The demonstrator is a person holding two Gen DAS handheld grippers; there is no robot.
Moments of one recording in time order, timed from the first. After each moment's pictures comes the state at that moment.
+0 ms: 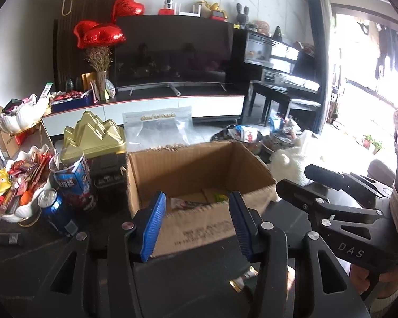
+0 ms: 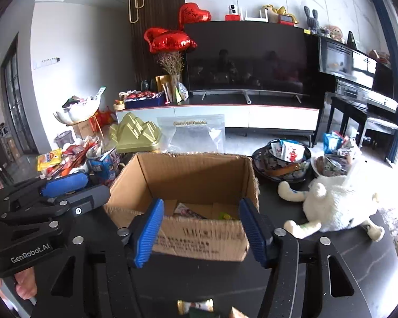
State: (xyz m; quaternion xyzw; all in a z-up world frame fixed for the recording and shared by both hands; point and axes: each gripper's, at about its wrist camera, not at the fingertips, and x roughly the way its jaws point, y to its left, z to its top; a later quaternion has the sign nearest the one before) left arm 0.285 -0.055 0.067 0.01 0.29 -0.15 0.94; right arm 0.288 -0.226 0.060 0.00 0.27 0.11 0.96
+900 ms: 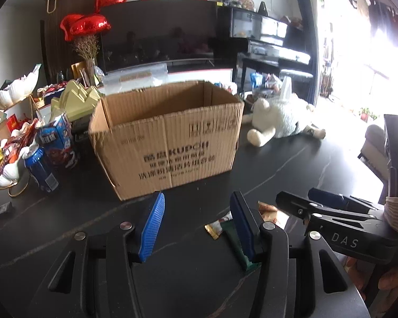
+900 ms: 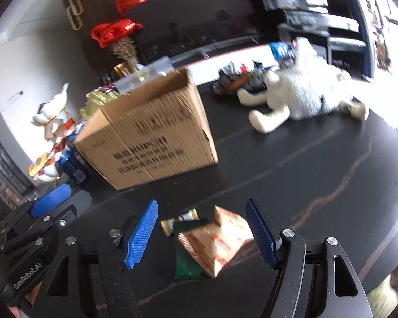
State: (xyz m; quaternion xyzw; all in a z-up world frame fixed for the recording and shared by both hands) left arm 0.219 -0.104 -0.019 0.06 0.33 -0.15 0.93; right arm 0.216 -0.288 -0.059 0.17 0.37 0.03 0.91
